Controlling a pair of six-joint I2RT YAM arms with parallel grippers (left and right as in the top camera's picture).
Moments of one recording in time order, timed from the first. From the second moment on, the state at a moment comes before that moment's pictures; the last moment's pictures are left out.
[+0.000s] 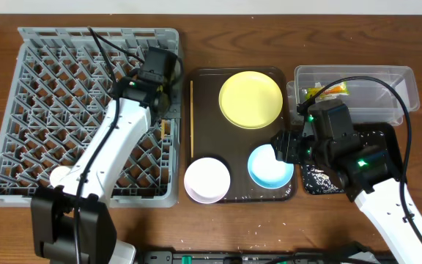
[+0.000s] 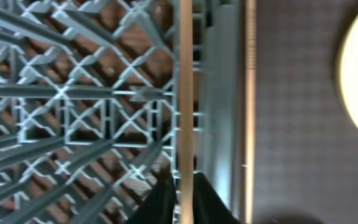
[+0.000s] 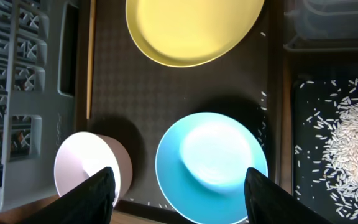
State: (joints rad) left arm -0.27 1.65 1.33 -0.87 -0.12 -0.25; right arm 0.39 1.16 0.97 -0.79 -0.16 0.49
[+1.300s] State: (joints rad) left arm -0.49 2.02 1.33 -0.68 -0.22 -0.38; right arm 0.39 1.16 0.97 -0.77 -0.16 0.49
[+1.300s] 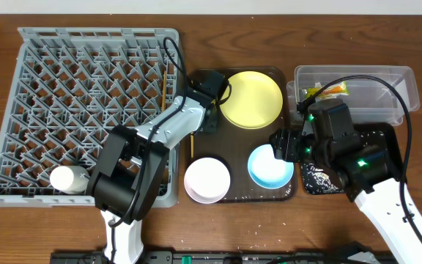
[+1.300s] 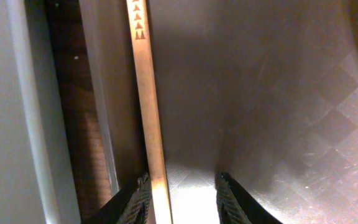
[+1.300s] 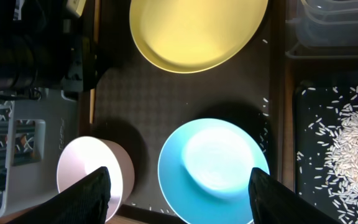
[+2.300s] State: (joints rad) left arm -0.48 2.04 1.35 -0.66 -0.11 -0.43; right arm 0.39 1.16 0.97 -0.79 -0.16 0.49
